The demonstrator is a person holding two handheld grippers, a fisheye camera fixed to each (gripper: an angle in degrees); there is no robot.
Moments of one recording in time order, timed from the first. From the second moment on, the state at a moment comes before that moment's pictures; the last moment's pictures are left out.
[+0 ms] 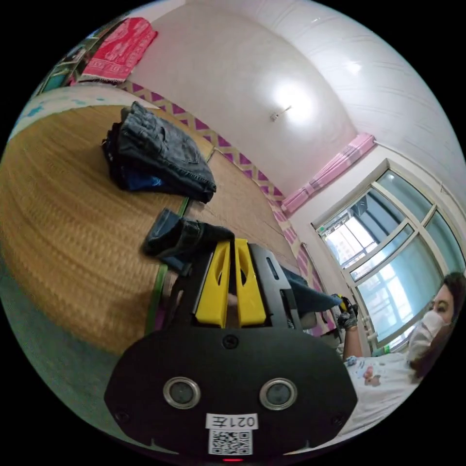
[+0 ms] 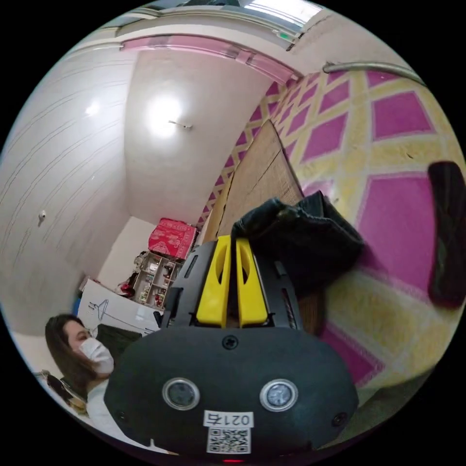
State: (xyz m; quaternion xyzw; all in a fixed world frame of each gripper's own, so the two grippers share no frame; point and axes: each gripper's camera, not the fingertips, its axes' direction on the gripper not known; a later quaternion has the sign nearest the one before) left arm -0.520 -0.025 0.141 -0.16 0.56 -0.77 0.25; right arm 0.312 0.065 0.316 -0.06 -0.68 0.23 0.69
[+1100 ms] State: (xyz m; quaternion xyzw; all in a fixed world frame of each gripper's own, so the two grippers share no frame) left arm -0.409 -0.060 0.266 -0.21 0.58 -0.77 0.18; right arm 0.003 0.084 0.149 -0.07 -0.61 -0.31 0.73
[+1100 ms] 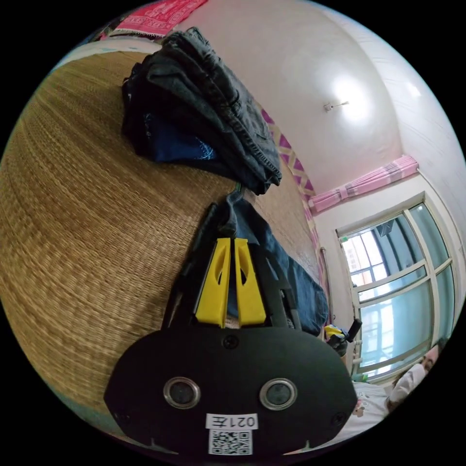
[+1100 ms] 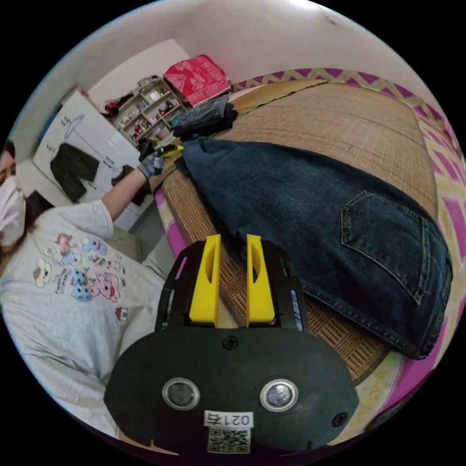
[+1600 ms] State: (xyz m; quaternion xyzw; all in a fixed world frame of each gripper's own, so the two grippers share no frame) left arm -0.396 -0.067 0.247 -0.23 0.57 -0.77 0.16; right arm -0.051 0.149 0.074 0.08 -0.39 -0.45 0.80
